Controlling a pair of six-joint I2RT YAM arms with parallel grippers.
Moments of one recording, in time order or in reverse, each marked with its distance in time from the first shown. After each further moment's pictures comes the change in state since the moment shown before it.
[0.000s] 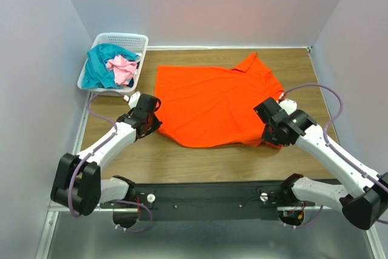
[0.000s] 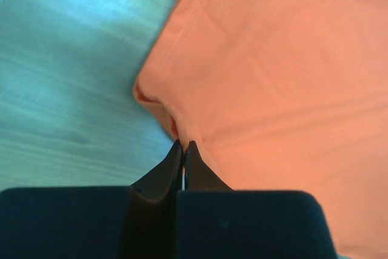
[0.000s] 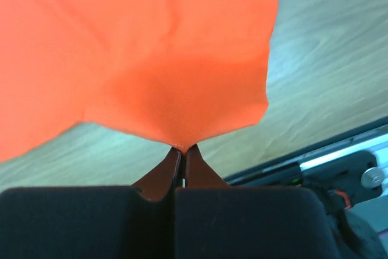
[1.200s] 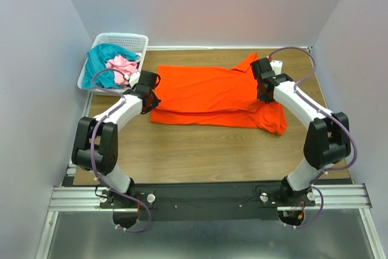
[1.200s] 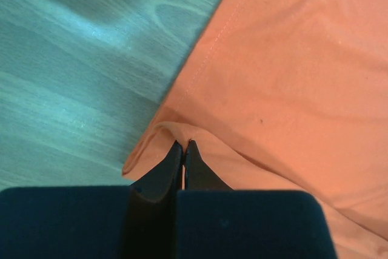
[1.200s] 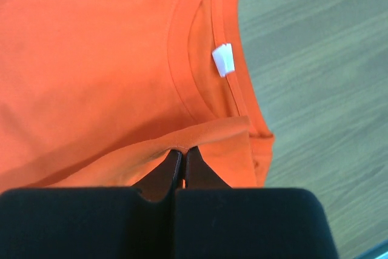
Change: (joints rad) left arm 0.117 0.378 0.341 0.044 -0.046 0.090; right arm -0.293 0.584 0.326 0.448 0.136 -0.475
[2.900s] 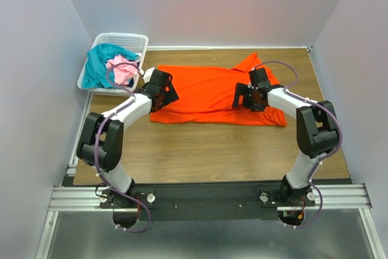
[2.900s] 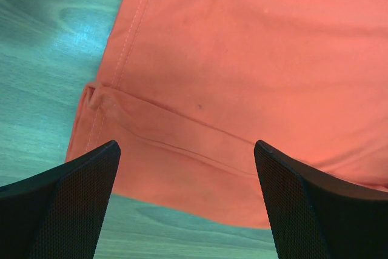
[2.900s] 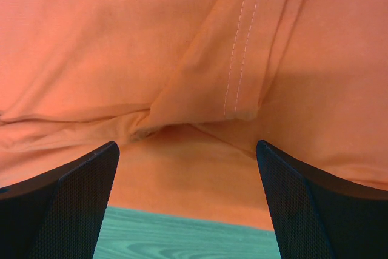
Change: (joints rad) left arm -0.108 0.047 0.052 0.074 0.024 0.070; right arm -0.037 0.143 -0.152 0.367 -0.610 -0.055
